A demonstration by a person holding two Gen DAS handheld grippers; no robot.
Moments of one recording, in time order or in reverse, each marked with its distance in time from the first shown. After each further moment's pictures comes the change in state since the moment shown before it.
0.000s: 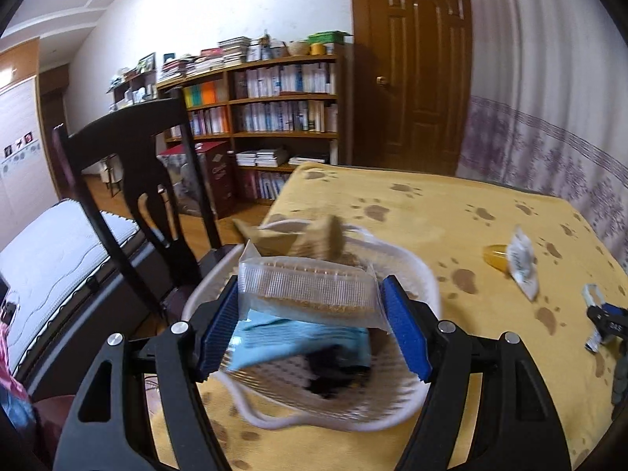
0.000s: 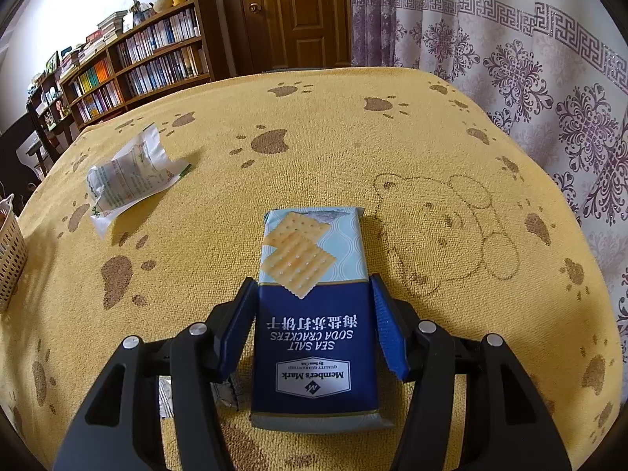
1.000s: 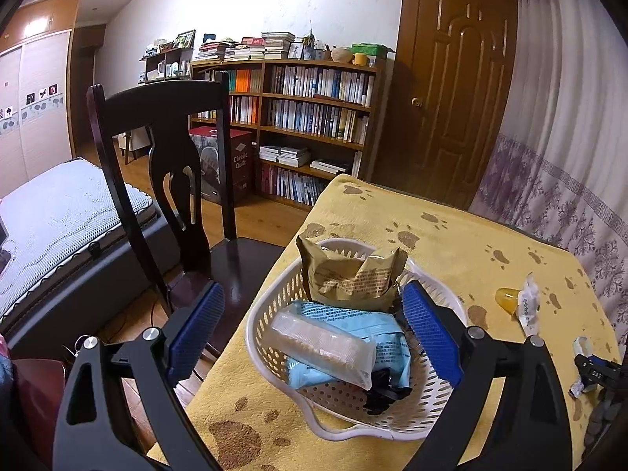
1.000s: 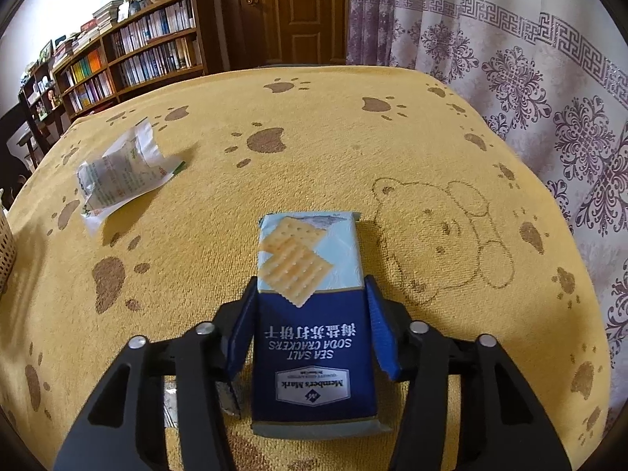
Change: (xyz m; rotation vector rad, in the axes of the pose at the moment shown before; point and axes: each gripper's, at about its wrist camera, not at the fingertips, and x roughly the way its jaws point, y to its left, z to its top) left arm -0.006 0.042 0.007 -0.177 -0.012 0.016; right arm 0.003 0.006 0.007 -0.015 0.022 -0.048
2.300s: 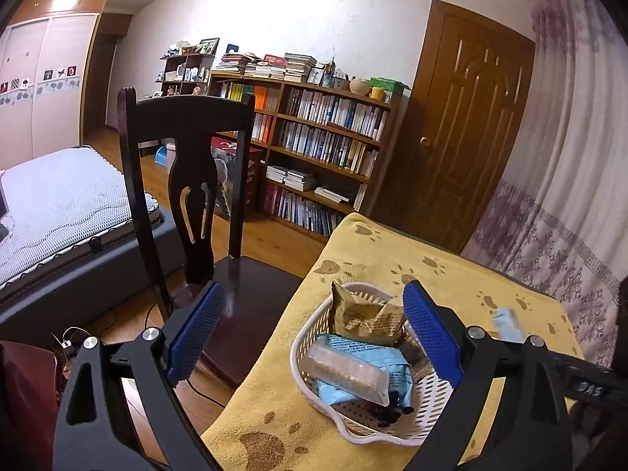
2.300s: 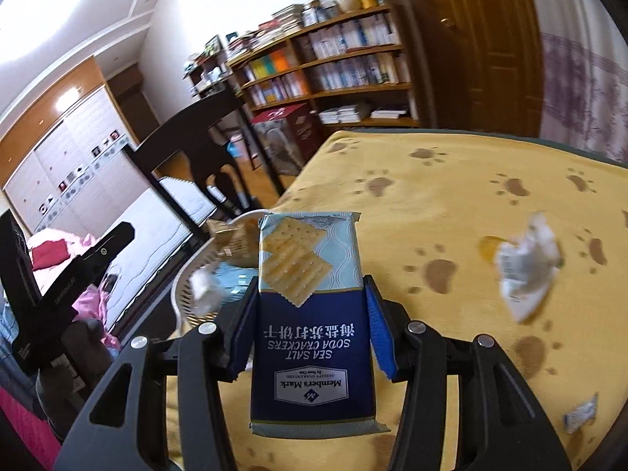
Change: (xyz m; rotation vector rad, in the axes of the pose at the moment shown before) left arm -0.037 0.040 0.021 -0.129 -0.091 -0.024; right arm -0.126 0.267 0.035 -0.216 -0.029 0.645
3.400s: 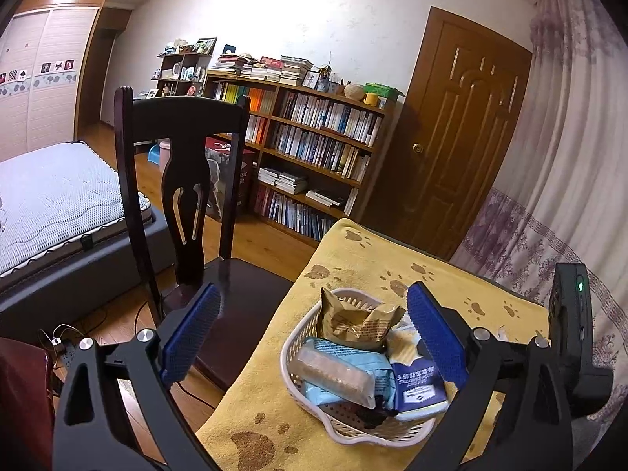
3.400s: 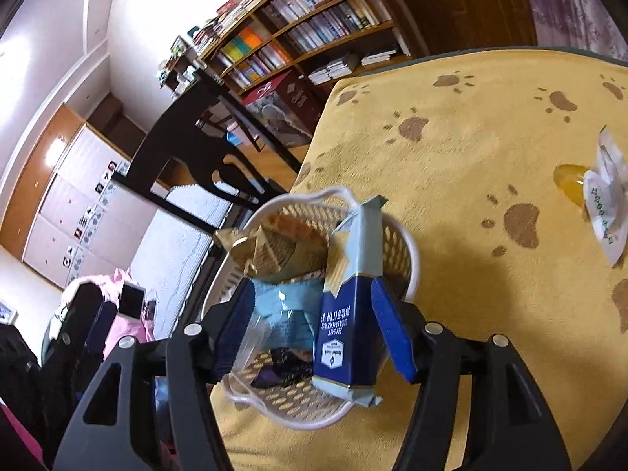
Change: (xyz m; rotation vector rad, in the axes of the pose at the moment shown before) left arm -0.007 0.004 0.004 -0.024 -0.008 -0.038; right arm 0.072 0.013 0.011 0.265 0.141 0.086
